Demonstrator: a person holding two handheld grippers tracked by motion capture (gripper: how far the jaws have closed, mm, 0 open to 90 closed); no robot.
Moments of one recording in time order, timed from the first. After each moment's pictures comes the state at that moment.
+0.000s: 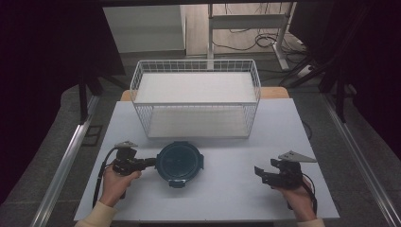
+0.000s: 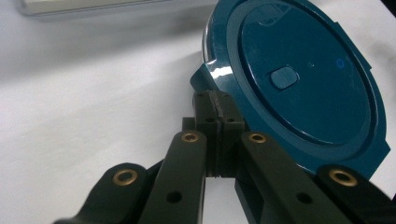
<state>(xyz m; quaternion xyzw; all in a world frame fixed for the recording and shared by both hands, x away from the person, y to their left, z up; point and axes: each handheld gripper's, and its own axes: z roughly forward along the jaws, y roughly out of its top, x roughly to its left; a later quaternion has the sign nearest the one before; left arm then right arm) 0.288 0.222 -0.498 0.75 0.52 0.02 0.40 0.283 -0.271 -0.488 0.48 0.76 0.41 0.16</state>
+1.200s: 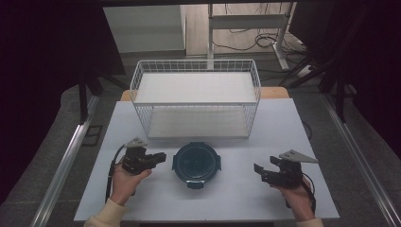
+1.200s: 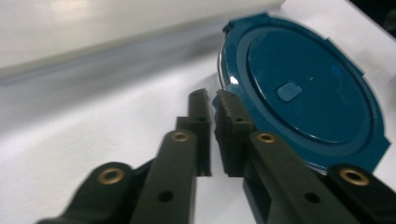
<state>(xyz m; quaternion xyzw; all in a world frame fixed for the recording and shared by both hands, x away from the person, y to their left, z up) 0.281 0.201 -0.482 0.75 0.48 0.07 0.45 0.282 -0.268 -0.483 0.47 0.75 0.43 0.17</state>
